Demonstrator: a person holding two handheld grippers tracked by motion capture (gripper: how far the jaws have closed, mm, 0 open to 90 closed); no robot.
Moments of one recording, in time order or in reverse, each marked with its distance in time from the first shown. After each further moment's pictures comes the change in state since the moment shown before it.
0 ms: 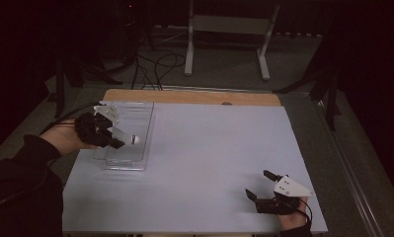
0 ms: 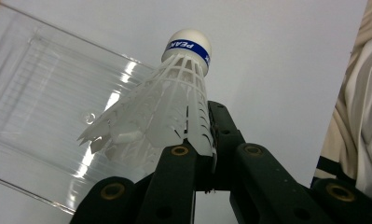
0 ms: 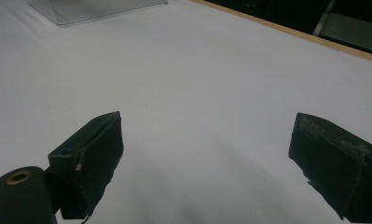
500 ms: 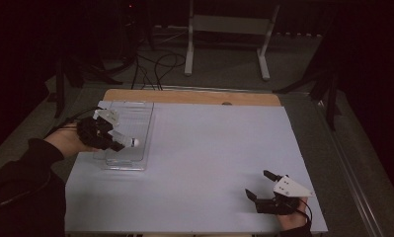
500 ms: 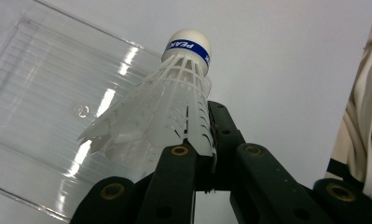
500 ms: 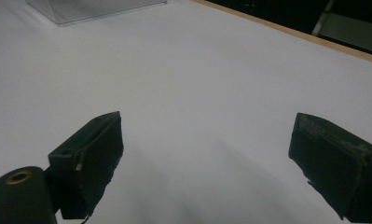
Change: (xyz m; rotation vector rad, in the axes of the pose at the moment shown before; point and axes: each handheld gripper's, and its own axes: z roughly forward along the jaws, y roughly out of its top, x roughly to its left) left arm 0.010 -0.013 0.021 0.005 -0.020 -0.031; right arm 0.000 0.000 0.000 0.004 -0.007 -0.004
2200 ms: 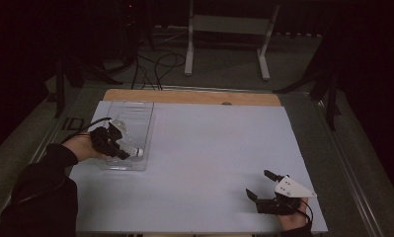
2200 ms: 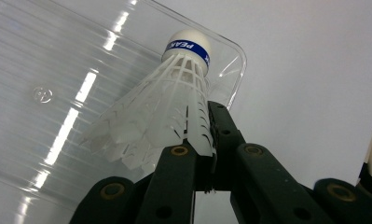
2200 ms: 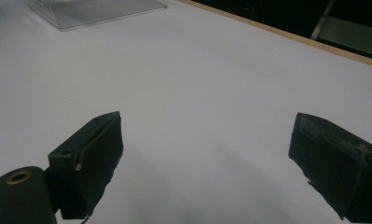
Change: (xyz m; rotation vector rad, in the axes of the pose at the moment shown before) left arm 0.019 -0.013 0.057 0.067 -0.064 -0.039; right arm 0.000 0.000 -0.002 -0.016 0.000 0.000
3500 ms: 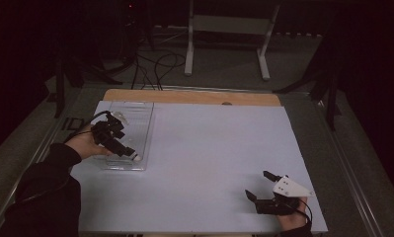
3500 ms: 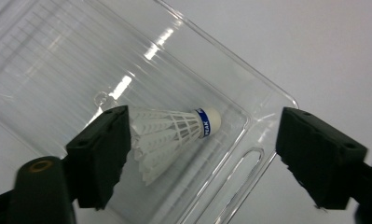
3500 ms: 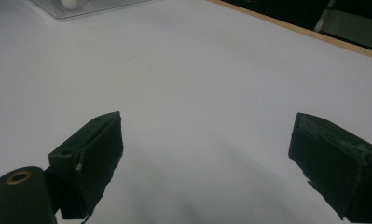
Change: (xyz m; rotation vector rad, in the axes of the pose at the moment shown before) left arm 0.003 0.010 -0.007 -0.094 0.173 -0.173; right arm 0.001 -0.001 0.002 0.030 0.004 -0.004
